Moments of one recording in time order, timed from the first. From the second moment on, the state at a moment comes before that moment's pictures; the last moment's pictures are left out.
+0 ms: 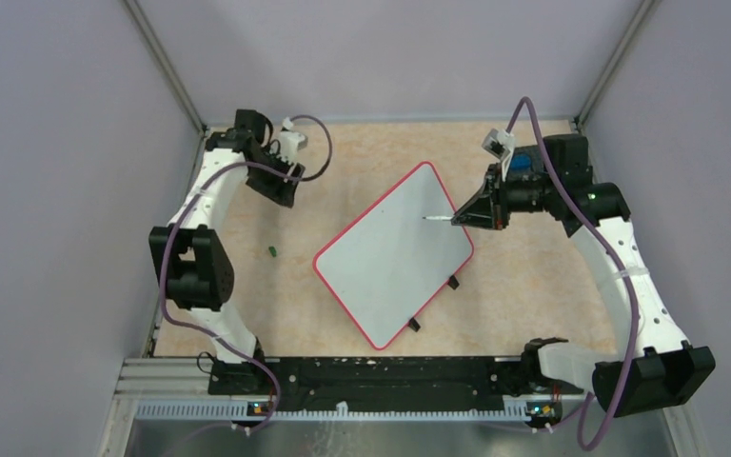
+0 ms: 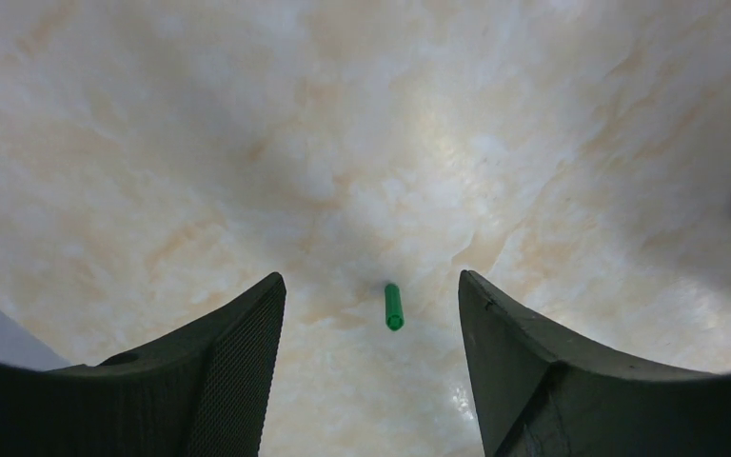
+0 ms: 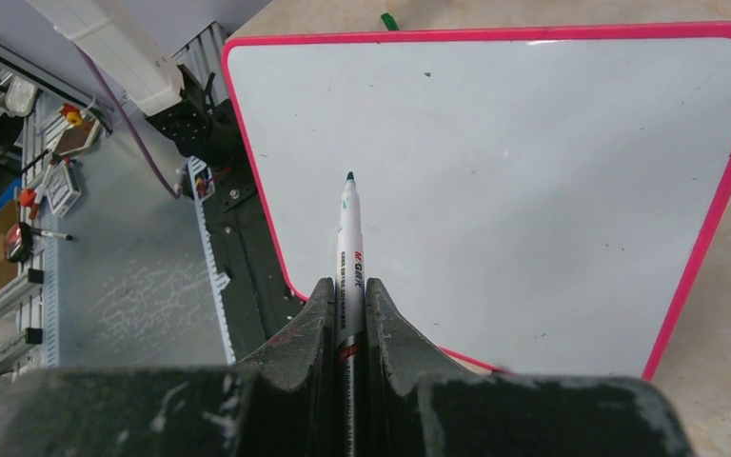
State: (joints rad) left arm -0.08 1.78 1.58 -1.00 0.17 0.48; right arm 0.17 1.17 1.29 -0.84 -1.04 -0.20
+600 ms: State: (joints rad) left arm -0.15 1.70 1.79 -0.92 1.05 0.20; right arm 0.17 1.15 1.24 -0.84 -1.05 -0.25
